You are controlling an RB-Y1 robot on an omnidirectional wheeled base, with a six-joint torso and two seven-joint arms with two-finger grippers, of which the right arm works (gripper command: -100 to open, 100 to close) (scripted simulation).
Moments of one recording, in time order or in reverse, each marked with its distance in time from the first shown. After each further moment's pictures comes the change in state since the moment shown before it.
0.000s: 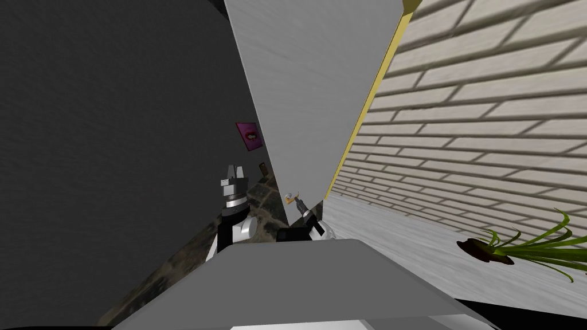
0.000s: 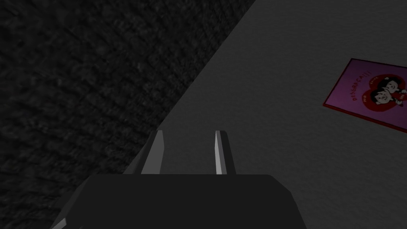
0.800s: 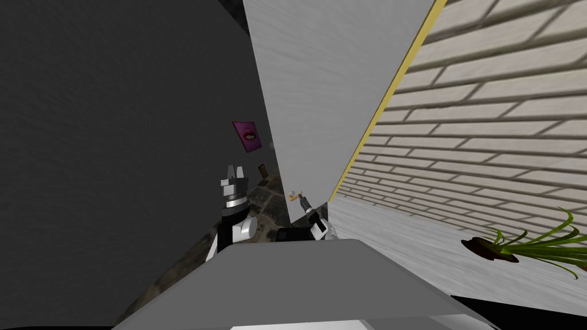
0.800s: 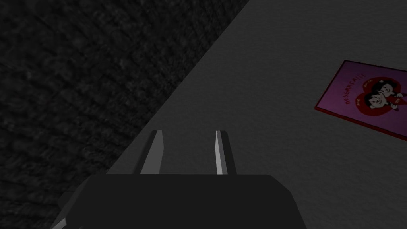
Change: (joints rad) arm -0.036 0.013 -0.099 0.068 -0.034 -0.033 0.019
